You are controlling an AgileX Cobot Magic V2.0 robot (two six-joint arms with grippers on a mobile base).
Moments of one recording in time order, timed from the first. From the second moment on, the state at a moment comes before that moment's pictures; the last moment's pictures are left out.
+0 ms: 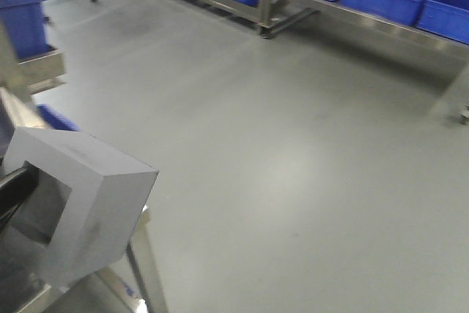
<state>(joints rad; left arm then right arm) -0.55 0.47 -0.40 0.05 0.01 -0.13 -0.08 -0.02 0.03 0.01 0.22 0.01</state>
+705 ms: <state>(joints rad) -0.55 0.47 -0.40 0.05 0.01 -0.13 -0.08 -0.02 0.03 0.01 0.22 0.01</state>
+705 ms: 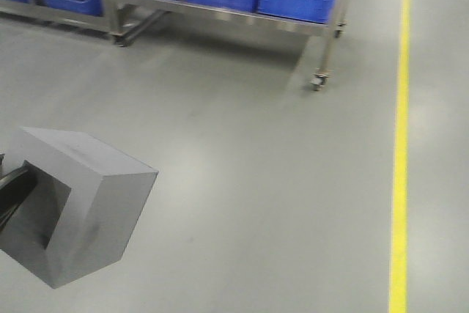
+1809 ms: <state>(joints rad) -0.55 0.47 -0.40 0.05 0.01 -0.13 -0.08 -0.02 0.03 0.01 0.22 0.01</state>
